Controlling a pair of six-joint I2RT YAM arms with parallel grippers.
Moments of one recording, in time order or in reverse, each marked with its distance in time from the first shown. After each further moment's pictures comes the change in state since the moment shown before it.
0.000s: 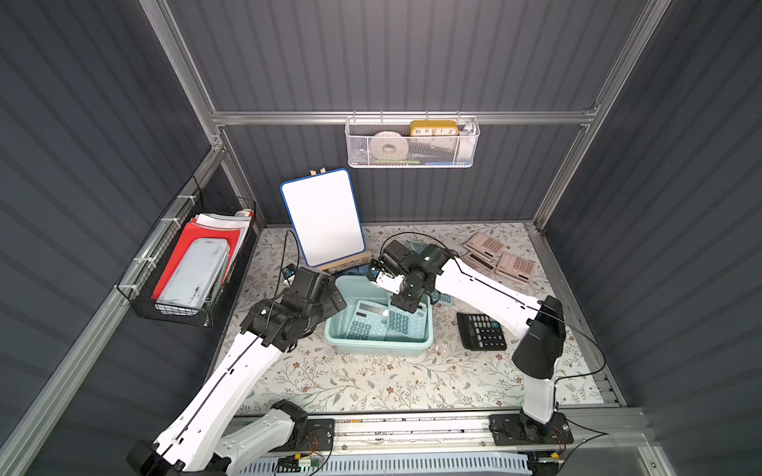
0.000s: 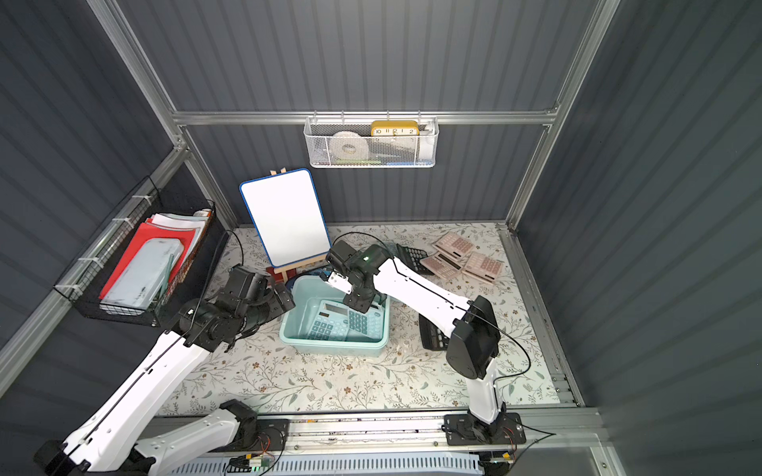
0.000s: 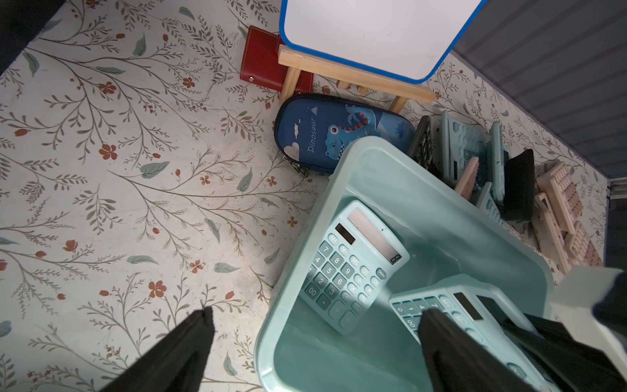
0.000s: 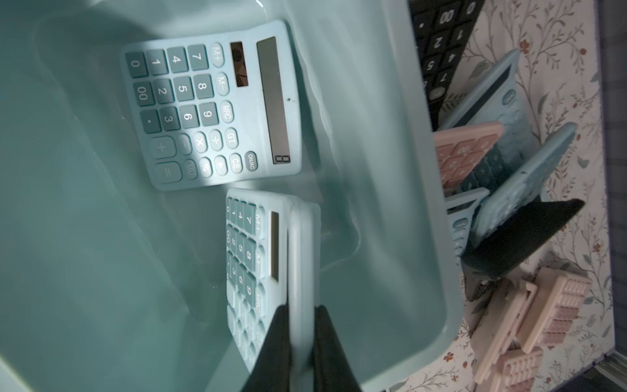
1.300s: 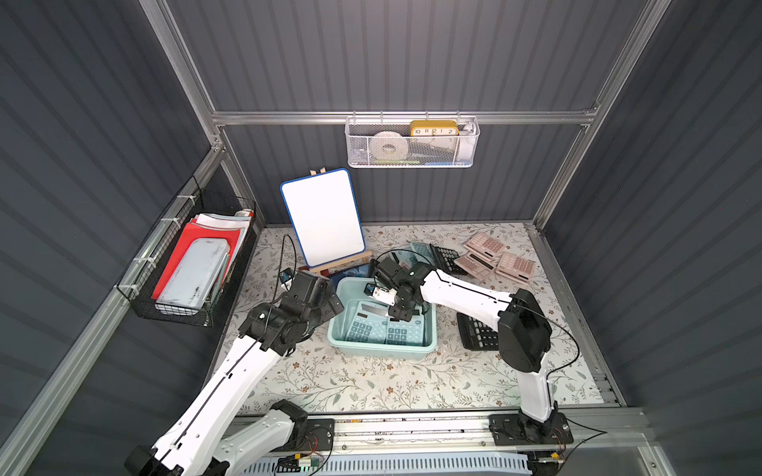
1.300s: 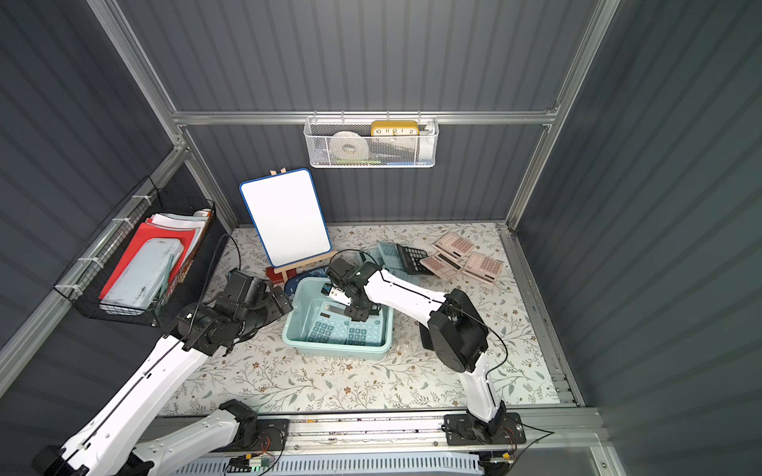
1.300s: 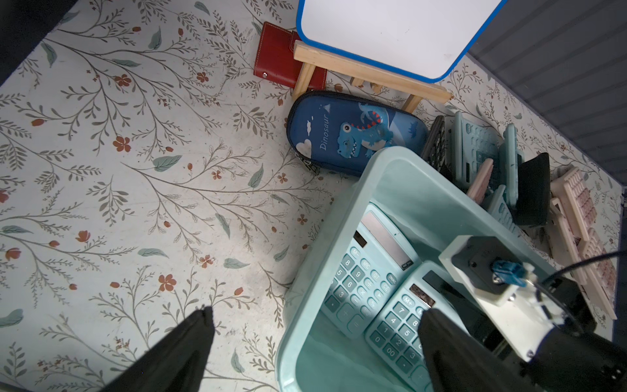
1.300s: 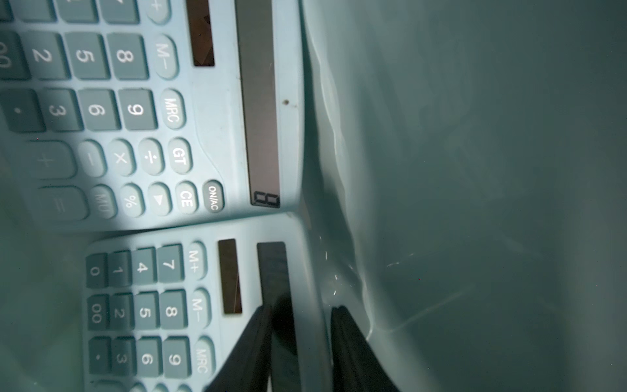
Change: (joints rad) left arm 0.005 -0.023 -0.019 -0.010 -0.017 -0.016; right arm -0.008 0.079 -0.201 0.255 0.046 -0.071
